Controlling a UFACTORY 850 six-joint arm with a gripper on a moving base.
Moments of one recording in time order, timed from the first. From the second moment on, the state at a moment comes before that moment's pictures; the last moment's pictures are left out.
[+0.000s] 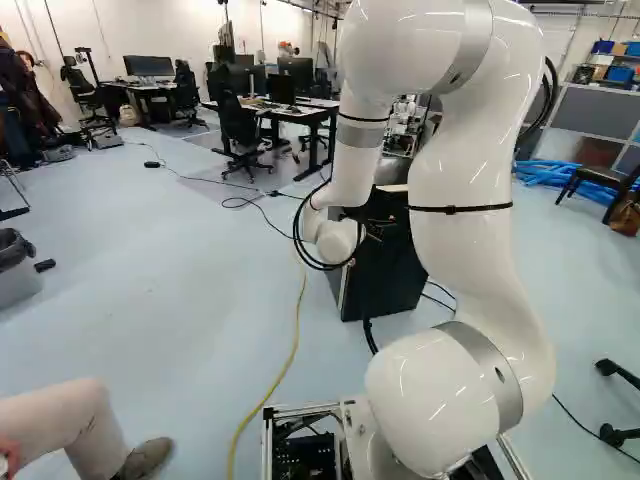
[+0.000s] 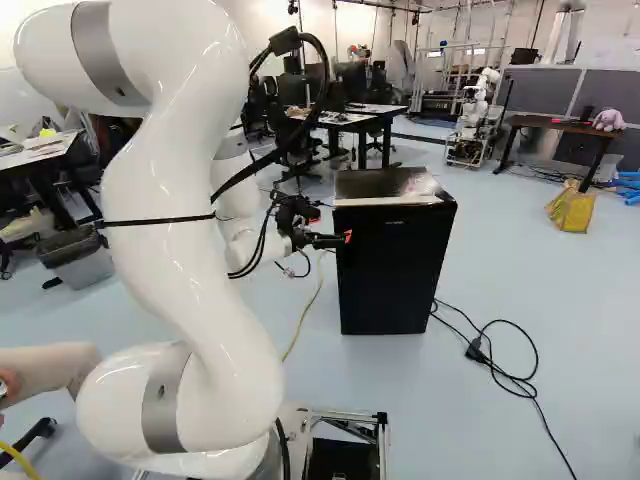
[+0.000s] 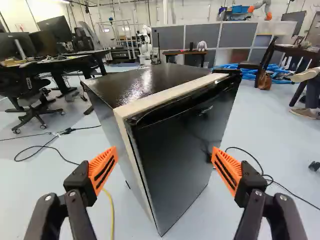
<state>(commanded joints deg) 11.3 -27.0 -31.5 47.2 73.6 0.0</state>
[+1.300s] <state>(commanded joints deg) 10.8 -32.3 -39.4 47.5 74.5 0.0</state>
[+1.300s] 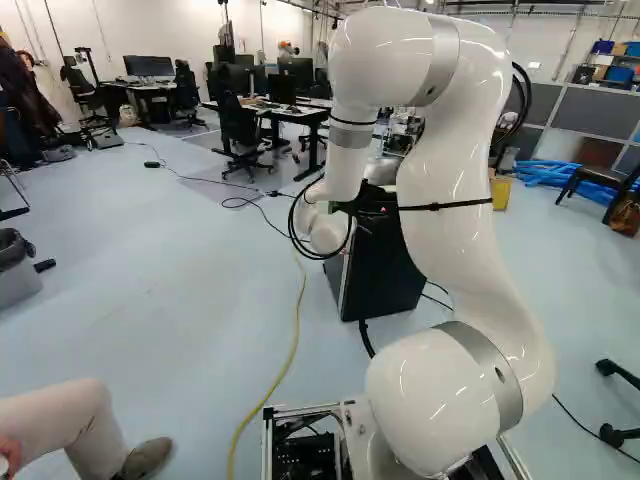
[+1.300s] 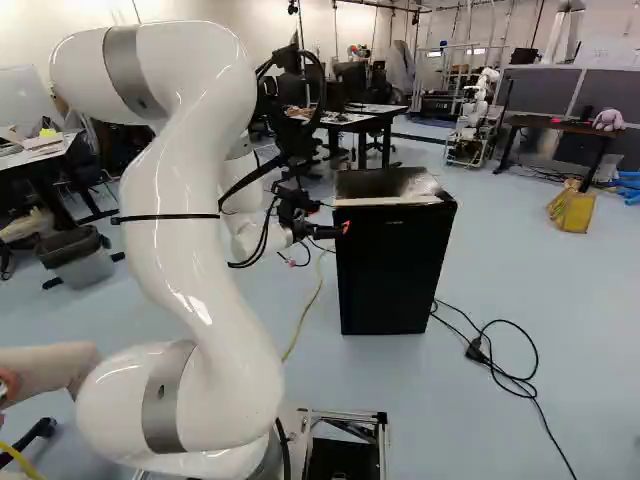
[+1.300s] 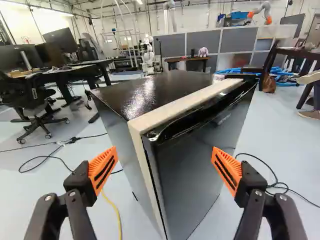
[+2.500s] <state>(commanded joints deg) 7.9 -34.0 -42.0 51.3 74.5 0.0</state>
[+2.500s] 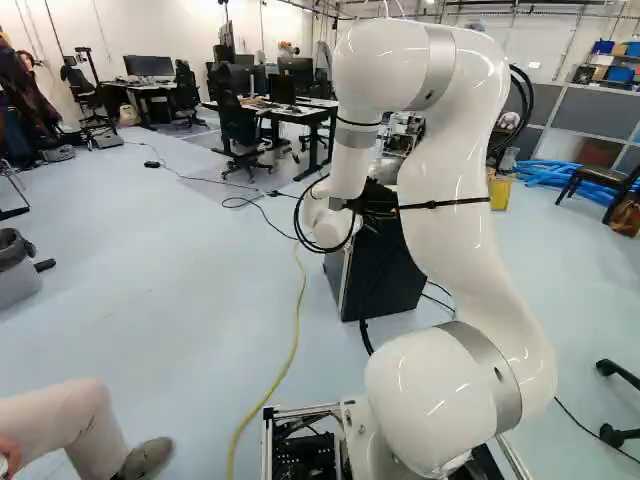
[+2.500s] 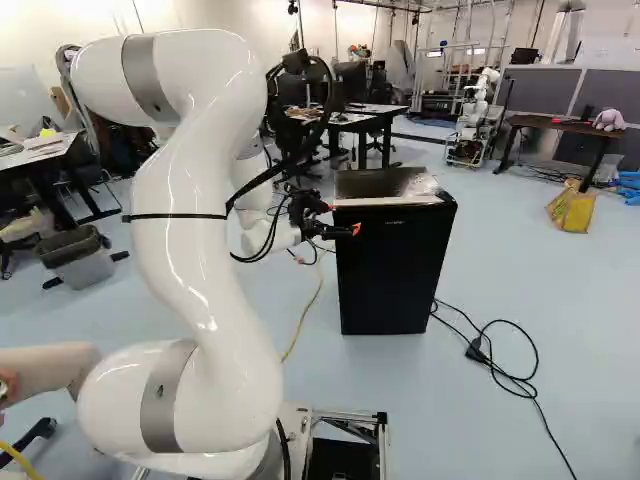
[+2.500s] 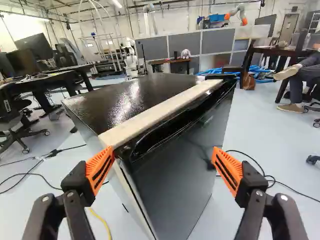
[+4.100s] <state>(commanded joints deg) 6.2 -30.7 -36.9 51.3 74.5 0.0</state>
